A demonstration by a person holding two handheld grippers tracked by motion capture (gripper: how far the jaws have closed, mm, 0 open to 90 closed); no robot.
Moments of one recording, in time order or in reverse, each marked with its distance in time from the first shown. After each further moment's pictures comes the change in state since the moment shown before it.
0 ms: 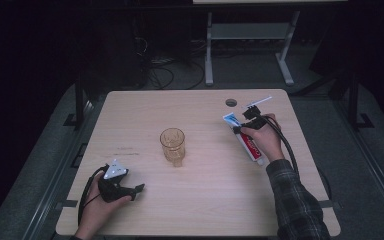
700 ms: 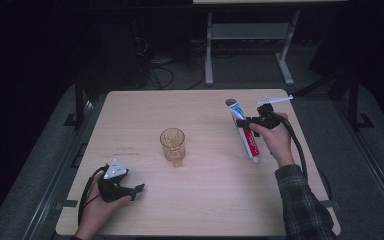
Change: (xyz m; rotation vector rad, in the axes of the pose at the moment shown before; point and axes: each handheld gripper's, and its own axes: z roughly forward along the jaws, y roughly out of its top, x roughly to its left) left arm 0.000 0.000 0.000 0.000 0.000 0.000; right arm 0.002 -0.009 -0.046 -0.239 0.118 0.032
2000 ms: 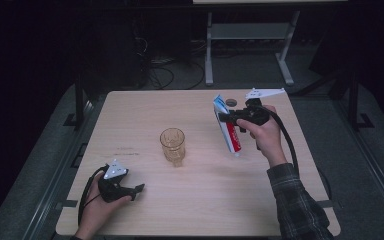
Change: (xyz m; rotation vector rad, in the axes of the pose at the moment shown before) left arm 0.000 0.000 0.000 0.003 0.000 0.003; right arm 0.055 0.033 -0.007 -0.125 0.183 -0.123
